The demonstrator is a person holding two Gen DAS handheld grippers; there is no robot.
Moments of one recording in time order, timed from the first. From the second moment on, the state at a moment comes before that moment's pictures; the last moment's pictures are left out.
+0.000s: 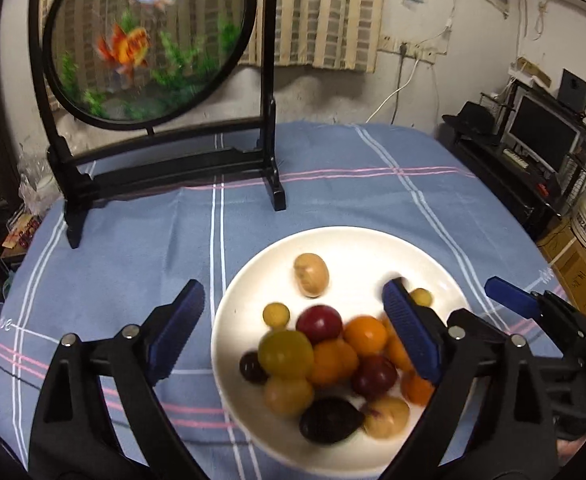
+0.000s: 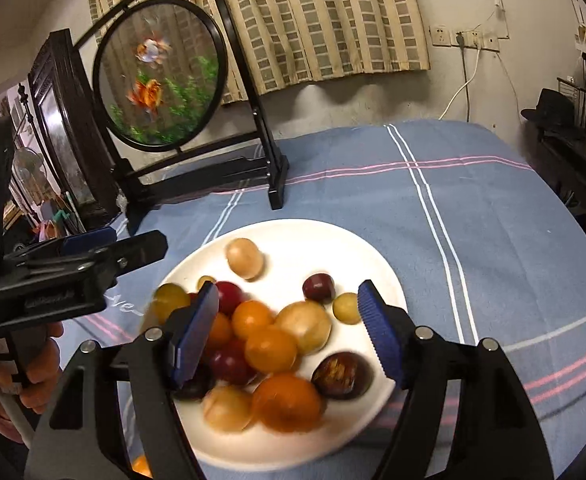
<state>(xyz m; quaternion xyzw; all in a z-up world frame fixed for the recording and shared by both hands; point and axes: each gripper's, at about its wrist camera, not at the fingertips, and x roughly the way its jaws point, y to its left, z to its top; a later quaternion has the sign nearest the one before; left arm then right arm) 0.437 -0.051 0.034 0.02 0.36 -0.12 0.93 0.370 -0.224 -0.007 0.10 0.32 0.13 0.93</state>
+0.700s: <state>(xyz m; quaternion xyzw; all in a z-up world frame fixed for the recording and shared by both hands) 0.245 0.034 -0.026 -0.05 0.37 -0.10 0.92 0.194 -0.175 -0.028 -0.04 0.33 0.12 0.93</state>
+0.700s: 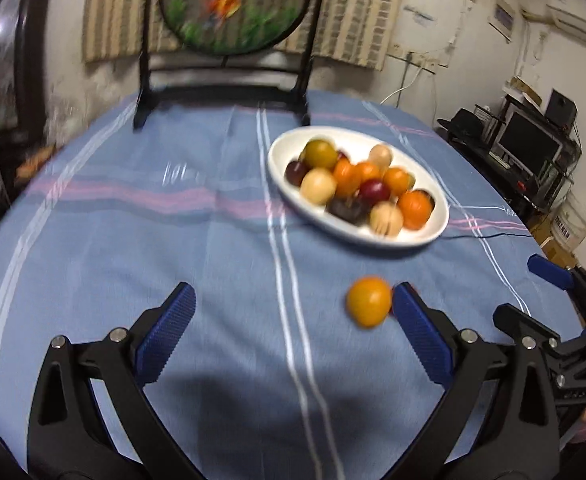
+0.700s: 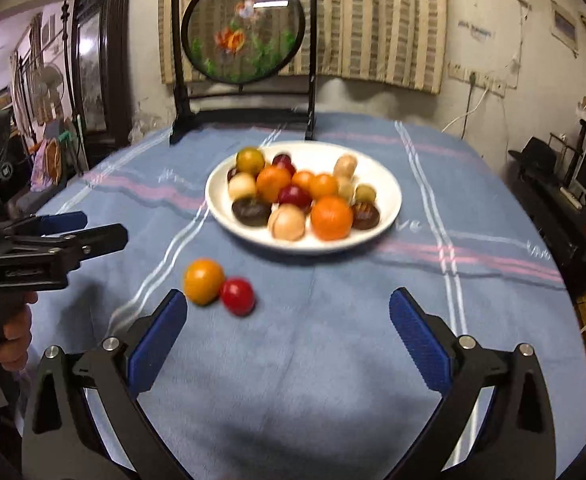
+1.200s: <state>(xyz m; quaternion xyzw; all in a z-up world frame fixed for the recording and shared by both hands) 0.238 0.041 -0.054 -0.05 0.38 -0.11 0.92 0.222 -0.141 -0.067 -0.06 0.42 0.13 0.90</state>
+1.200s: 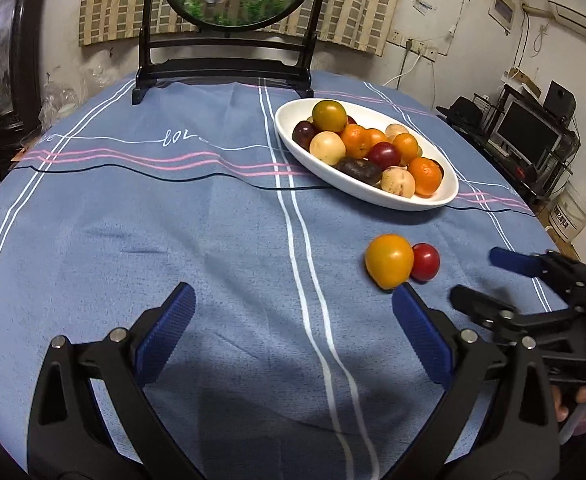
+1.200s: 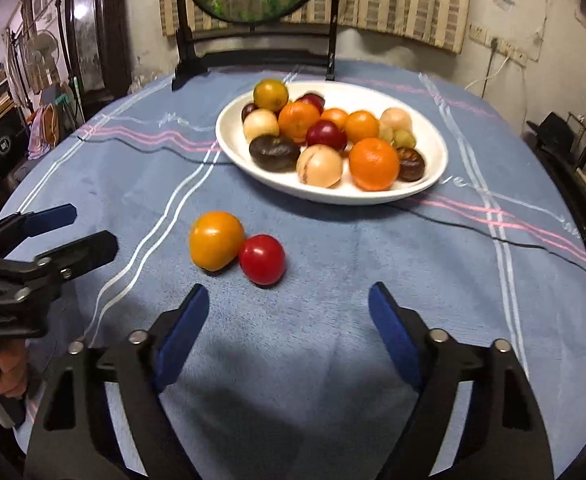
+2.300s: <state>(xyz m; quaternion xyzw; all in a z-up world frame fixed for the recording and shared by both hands) 0.241 0.040 -0.057 -0.05 0.39 -0.12 0.91 0.262 -0.122 -0.088 -0.07 0.44 0.15 0.88</state>
